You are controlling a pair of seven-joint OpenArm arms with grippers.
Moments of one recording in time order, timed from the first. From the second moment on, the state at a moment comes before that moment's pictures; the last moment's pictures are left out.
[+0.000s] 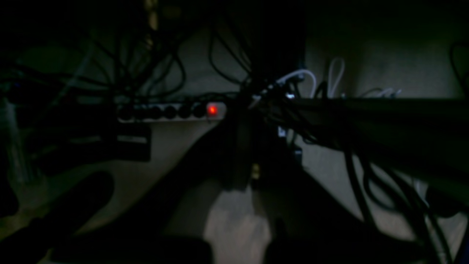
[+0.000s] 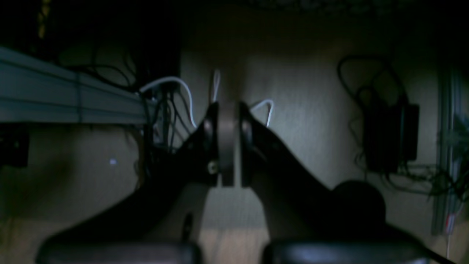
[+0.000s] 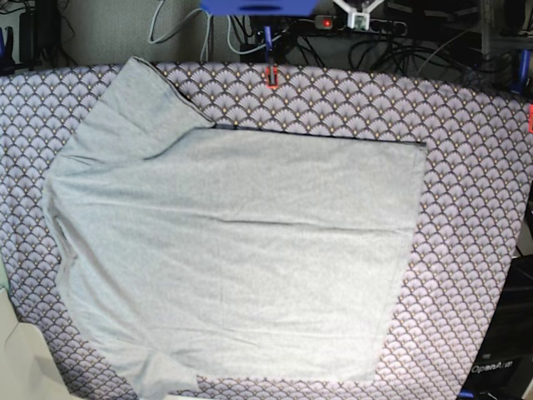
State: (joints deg) left arm 12.5 -3.5 4.3 1.8 -2.6 -7.3 -43.7; right arm -21.4 4.7 2.0 1.8 -1.0 -0.2 61.1
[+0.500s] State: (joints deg) left arm 24.3 -5.1 4.3 1.6 -7.7 -7.5 -73.3; right arm -26.9 5.3 2.0 2.1 -1.2 -0.2 74.9
